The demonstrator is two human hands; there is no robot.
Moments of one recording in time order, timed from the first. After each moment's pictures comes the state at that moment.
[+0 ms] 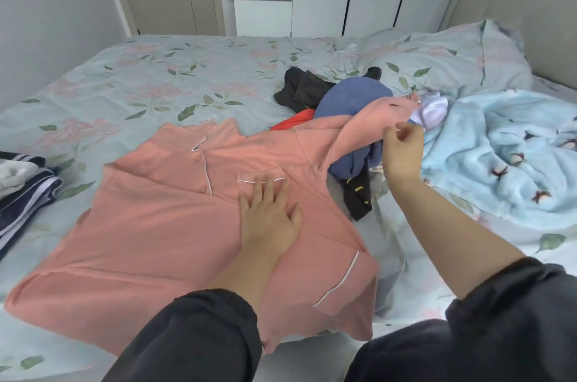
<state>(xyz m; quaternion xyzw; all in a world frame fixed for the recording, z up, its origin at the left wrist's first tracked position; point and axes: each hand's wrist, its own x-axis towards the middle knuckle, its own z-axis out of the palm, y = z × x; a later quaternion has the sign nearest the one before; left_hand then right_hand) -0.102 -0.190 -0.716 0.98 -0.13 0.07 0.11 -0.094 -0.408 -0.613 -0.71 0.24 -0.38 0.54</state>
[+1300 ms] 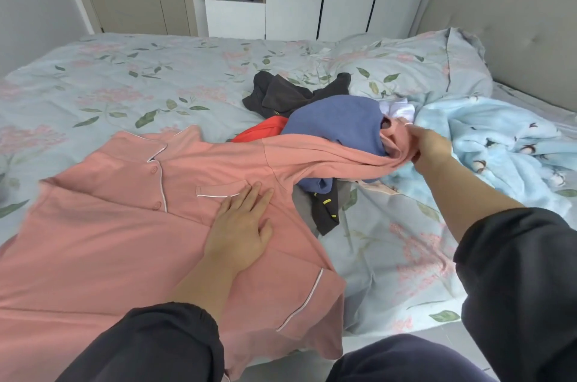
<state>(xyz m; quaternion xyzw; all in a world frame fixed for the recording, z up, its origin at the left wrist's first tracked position) -0.089 -0.196 -0.715 0.95 -0.27 0.10 0.11 -0.068 -0.560 -0.604 -0.56 0.35 -0.24 0.71</state>
